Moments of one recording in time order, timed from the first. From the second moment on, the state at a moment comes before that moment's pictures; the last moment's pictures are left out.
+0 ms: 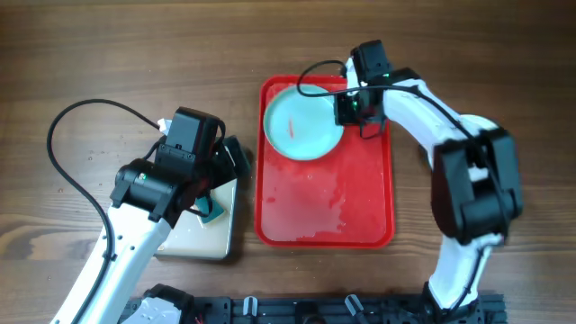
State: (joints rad) left arm -0.36 1.17 1.05 -0.99 -0.05 -0.76; right arm 0.28 2.02 1.44 -0.68 -0.19 0.25
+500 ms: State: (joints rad) left arm -0.36 1.17 1.05 -0.99 -0.05 -0.76; right arm 0.28 1.63 1.01 -0.79 -0.18 0.45
